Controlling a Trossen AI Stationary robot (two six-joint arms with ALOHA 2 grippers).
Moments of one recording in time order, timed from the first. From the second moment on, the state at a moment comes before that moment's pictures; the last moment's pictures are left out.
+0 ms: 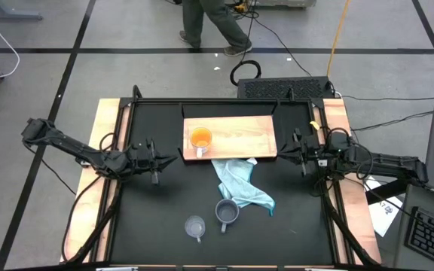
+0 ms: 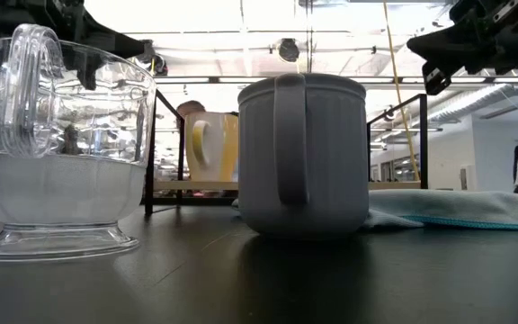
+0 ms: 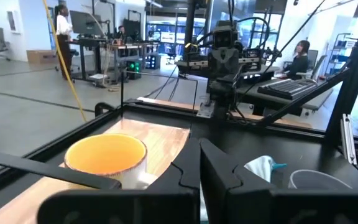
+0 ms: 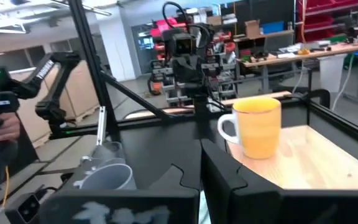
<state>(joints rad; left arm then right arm) -0.34 0.74 0.17 0.61 -0.55 -0.08 -0.21 0.28 0.16 0.15 -0.29 0.20</state>
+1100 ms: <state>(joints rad) -0.34 0.74 0.17 0.47 -0.46 -0.38 -0.20 0.28 0.14 0.25 -0.29 0.37</state>
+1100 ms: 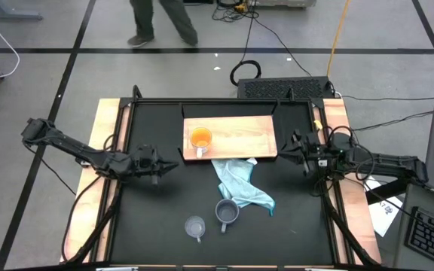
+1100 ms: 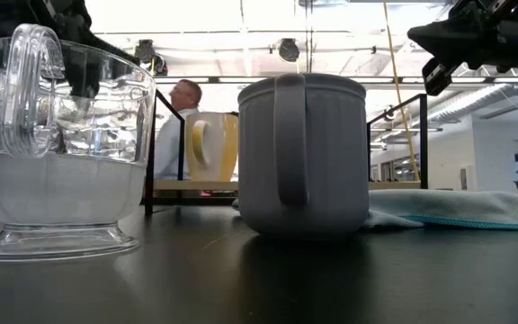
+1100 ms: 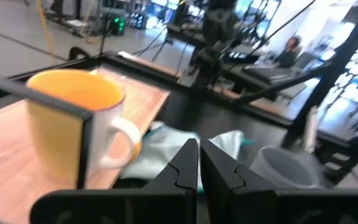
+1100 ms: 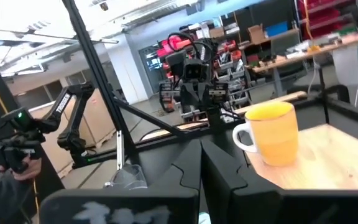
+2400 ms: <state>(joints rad) -0.34 0.74 0.17 0.47 -0.33 0.00 -0.11 0.38 0.14 0.28 -0.29 0.07</state>
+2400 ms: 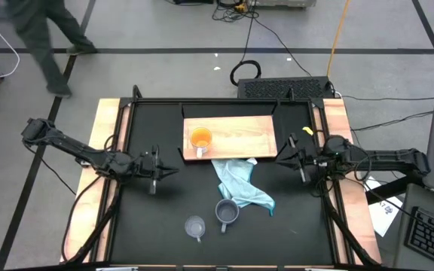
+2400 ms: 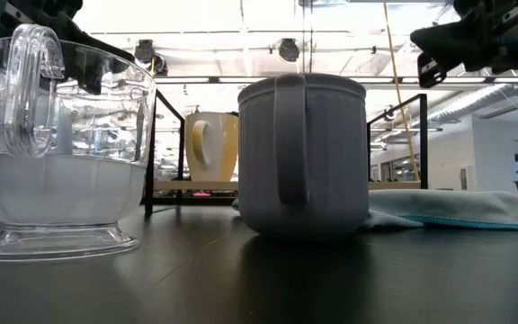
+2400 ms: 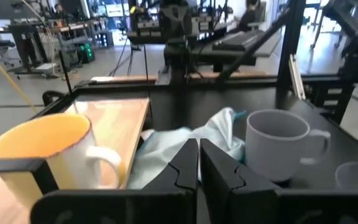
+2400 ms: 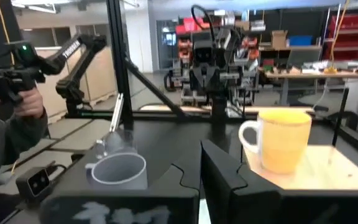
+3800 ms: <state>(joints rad) -0.33 0.74 0.17 0.41 -0.47 0.00 0.26 1.31 0.89 -0.17 -0.14 0.07</state>
